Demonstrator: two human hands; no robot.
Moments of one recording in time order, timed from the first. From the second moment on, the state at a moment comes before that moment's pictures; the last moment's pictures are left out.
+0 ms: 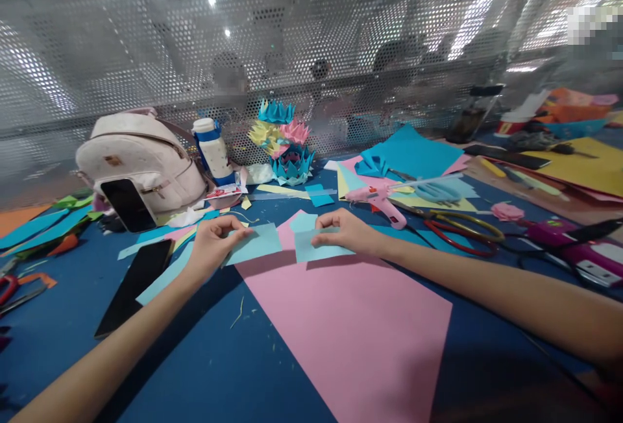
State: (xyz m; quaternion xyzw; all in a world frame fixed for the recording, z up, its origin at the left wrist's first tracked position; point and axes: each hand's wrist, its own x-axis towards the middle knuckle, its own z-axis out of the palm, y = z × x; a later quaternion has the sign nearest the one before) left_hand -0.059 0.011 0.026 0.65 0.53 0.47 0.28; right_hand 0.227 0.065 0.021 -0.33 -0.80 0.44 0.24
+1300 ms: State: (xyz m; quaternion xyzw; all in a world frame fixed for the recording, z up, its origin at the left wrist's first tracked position) left_hand 0.003 -0.021 0.017 0.49 0.43 0.41 0.64; right_hand 0.212 0.019 0.023 -0.04 -0.96 0.10 0.24
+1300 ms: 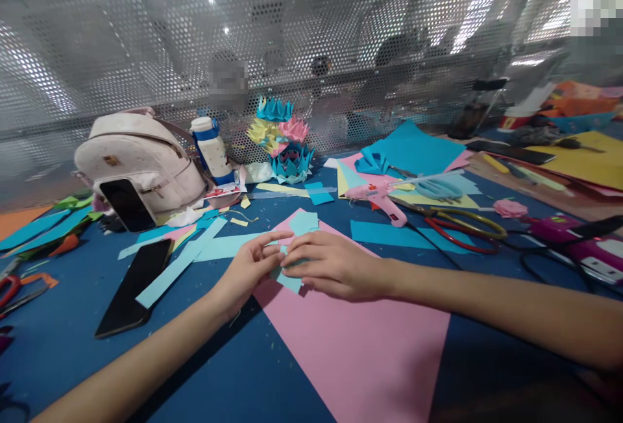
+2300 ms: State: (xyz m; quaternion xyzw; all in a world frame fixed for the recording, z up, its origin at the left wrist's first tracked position) left_hand 0.017 -0.038 0.022 0.63 0.36 0.45 0.51; right_hand 0.206 0.019 0.020 -0.33 -0.68 0.62 0.21
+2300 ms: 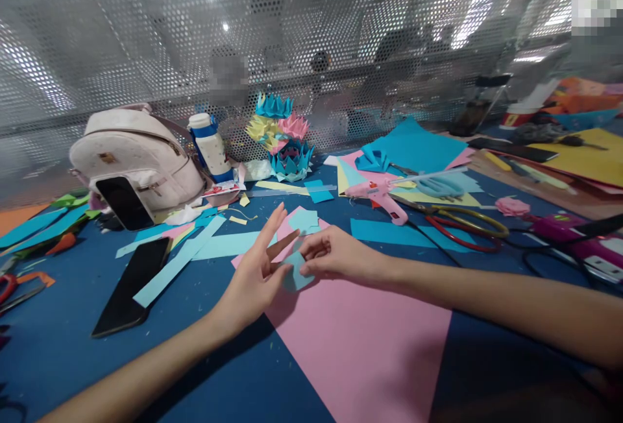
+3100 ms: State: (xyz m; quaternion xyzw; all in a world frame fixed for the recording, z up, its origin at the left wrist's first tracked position) left_hand 0.015 -0.033 0.000 0.51 0.52 0.42 0.53; right_hand 0.205 0.022 0.007 -0.34 -0.64 0.63 0.26
